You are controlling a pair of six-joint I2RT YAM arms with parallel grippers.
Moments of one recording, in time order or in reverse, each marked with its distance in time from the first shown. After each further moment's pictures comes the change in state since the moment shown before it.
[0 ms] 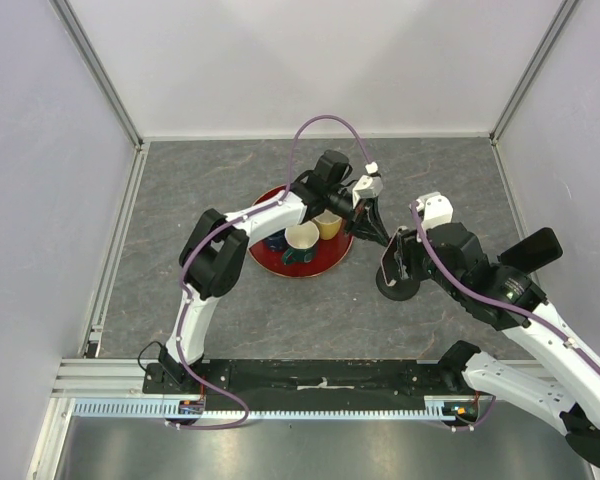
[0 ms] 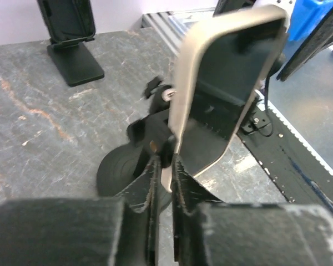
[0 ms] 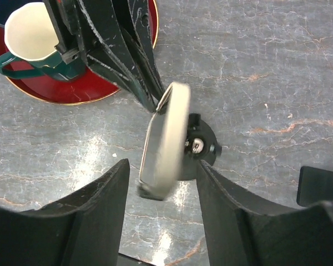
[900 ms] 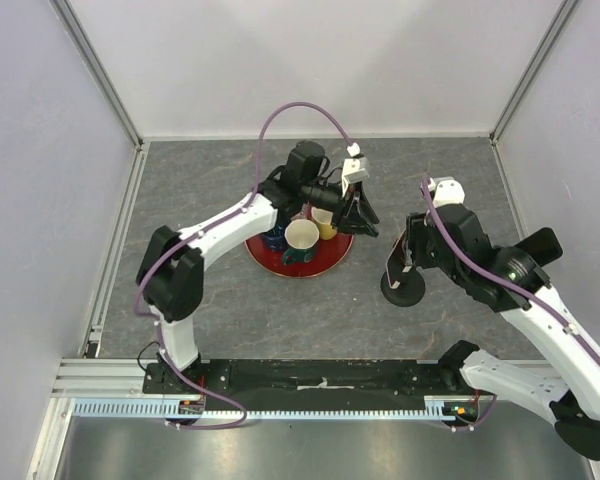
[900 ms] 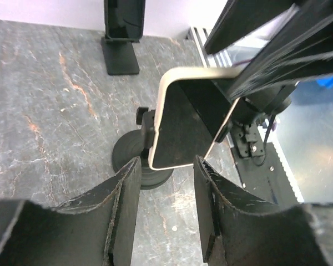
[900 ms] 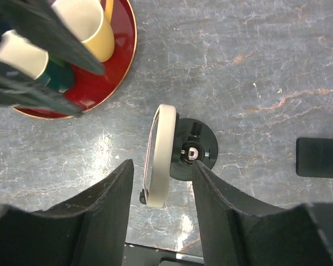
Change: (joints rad) left arm 0.023 -0.270 -0.174 0.021 -0.271 -0.197; right arm -0.047 0.096 0.160 -0.140 0.048 0.135
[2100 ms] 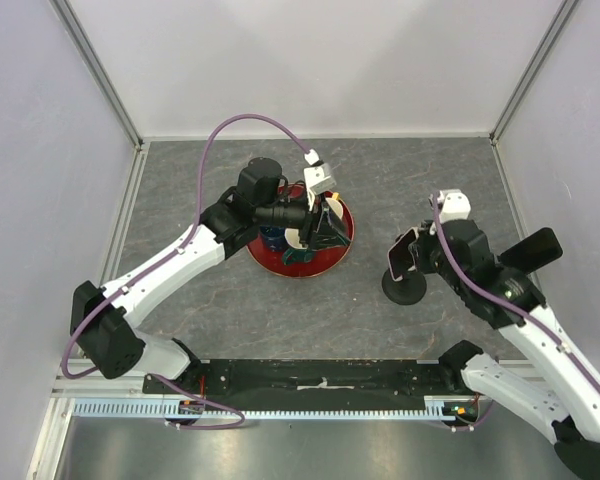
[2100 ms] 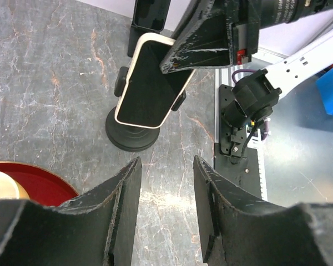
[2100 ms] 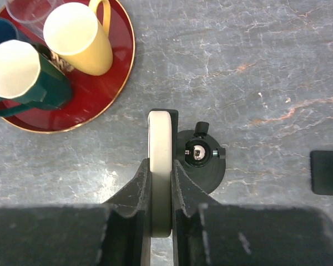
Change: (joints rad) left arm -0.009 -0.493 -0.284 -0.140 -0.313 -0.151; right arm -0.102 -0.156 -0.260 0.241 -0.076 -0.028
